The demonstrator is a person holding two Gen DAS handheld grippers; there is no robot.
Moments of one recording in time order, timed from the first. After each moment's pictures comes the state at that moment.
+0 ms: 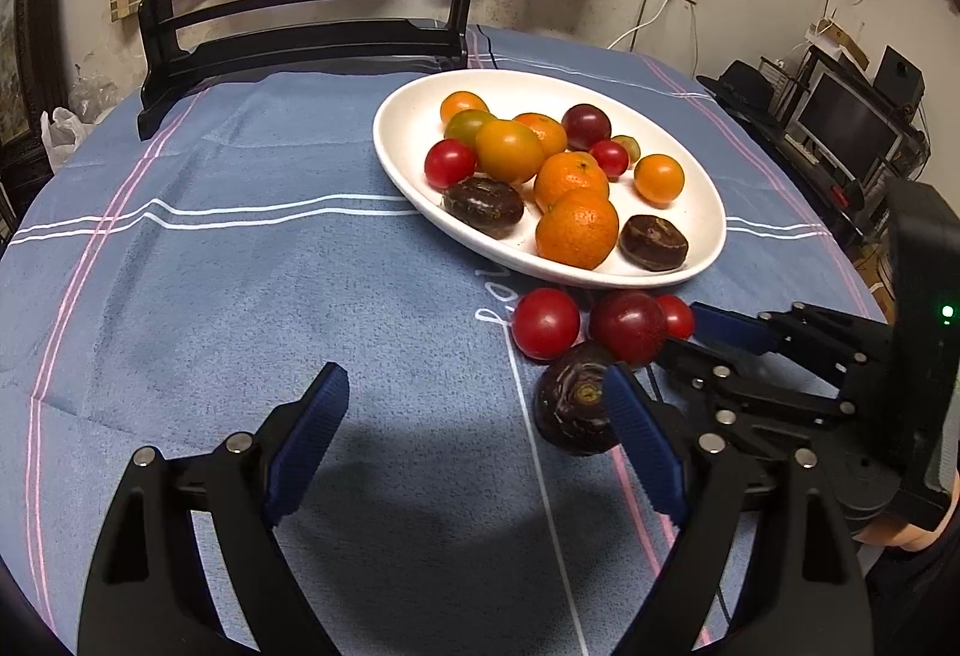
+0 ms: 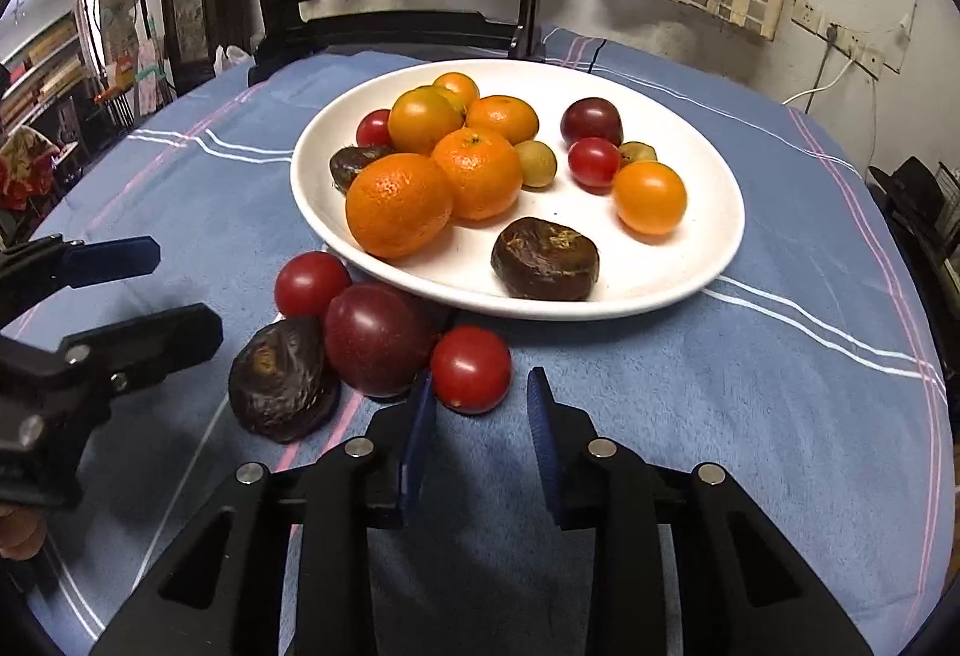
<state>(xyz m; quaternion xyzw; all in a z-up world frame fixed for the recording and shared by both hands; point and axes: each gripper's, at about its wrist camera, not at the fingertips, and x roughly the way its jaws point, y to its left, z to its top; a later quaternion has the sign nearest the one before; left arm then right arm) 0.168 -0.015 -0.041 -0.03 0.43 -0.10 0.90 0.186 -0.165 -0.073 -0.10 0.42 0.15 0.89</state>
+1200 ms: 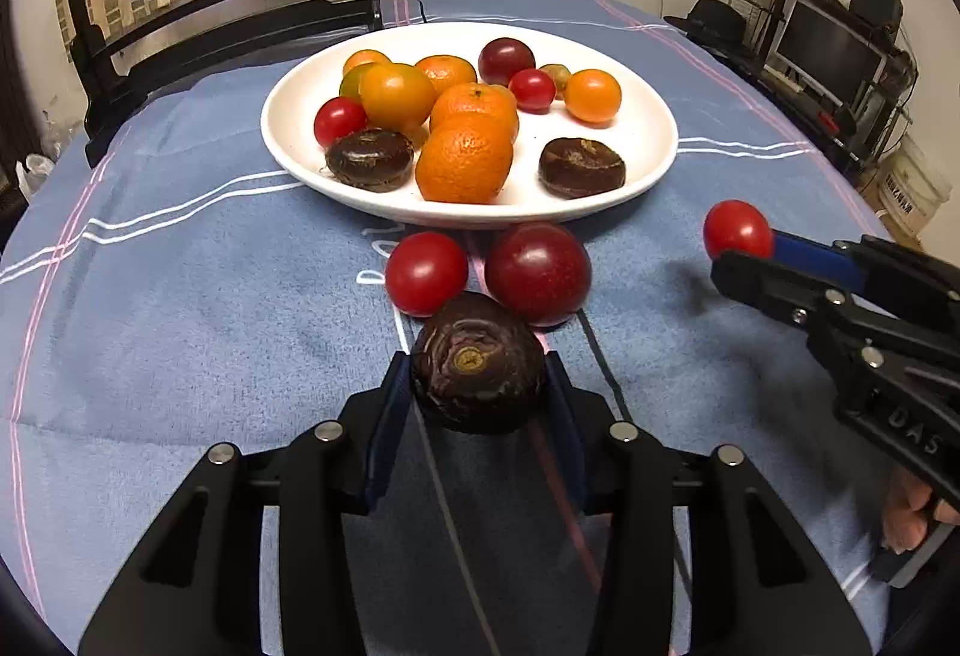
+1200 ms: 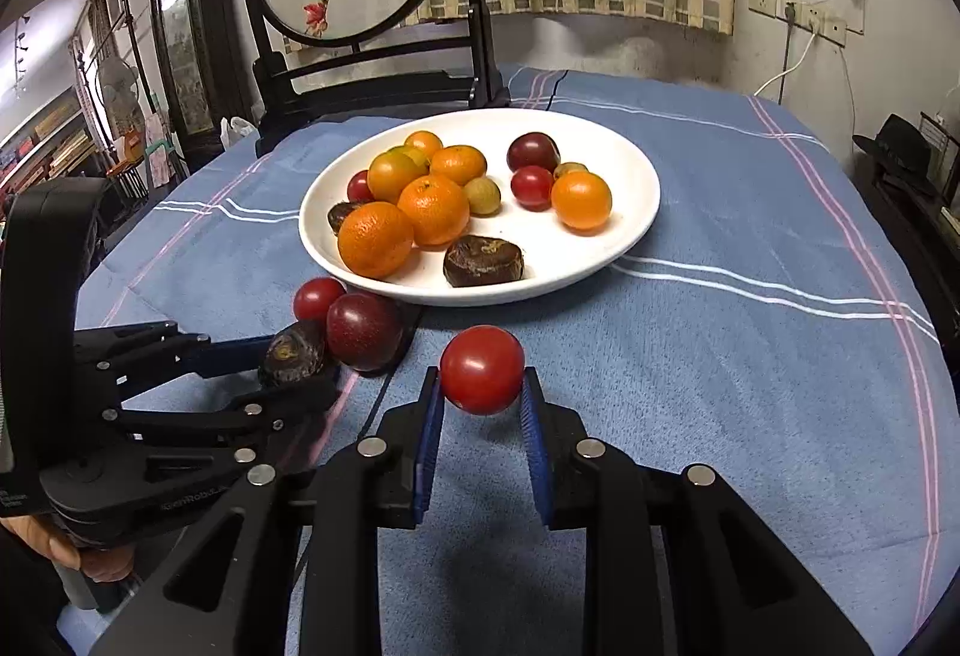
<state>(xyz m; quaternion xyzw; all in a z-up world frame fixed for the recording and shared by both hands) 0.164 -0.069 -0.060 0.03 0.45 -0.12 0.88 0.150 -0.220 -0.048 -0.01 0.38 0.17 0.91</state>
